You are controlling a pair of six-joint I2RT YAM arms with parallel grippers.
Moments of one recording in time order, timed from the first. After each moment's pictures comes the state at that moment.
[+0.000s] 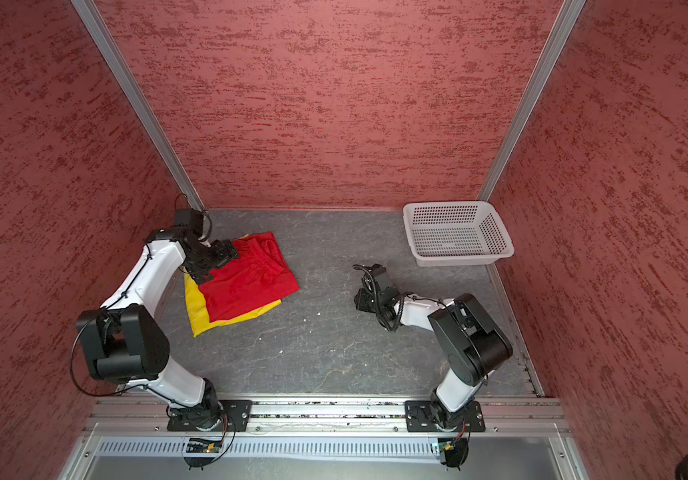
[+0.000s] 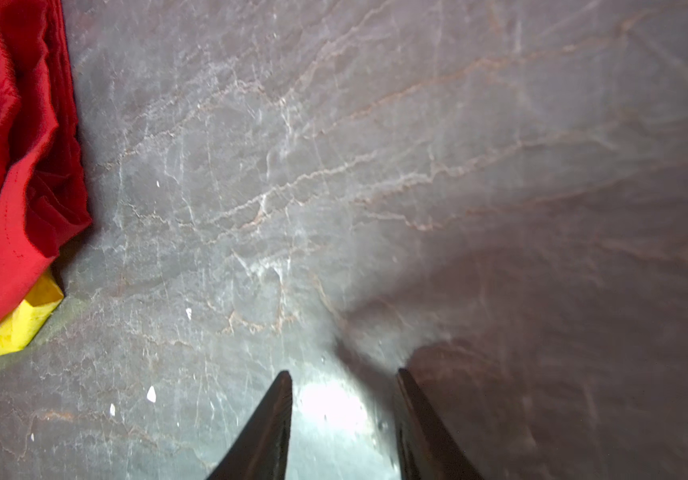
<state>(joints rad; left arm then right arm) 0.11 1.60 1.37 -0.97 0.14 -0.57 0.51 1.65 0.73 0.05 -0.14 0.66</state>
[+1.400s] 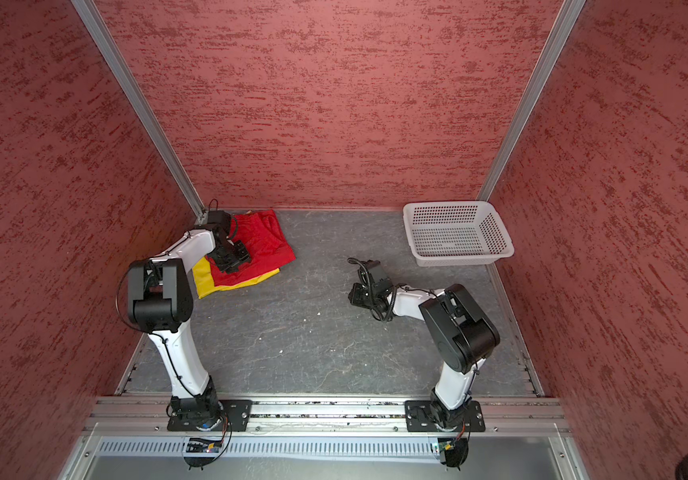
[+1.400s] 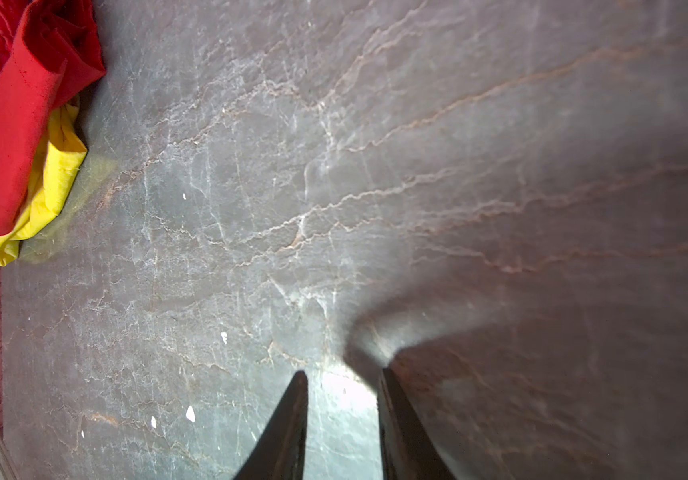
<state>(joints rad) 0.05 1.97 1.52 -0.81 0.09 -0.57 0.51 1.75 0.85 0.01 -0.23 0.70</state>
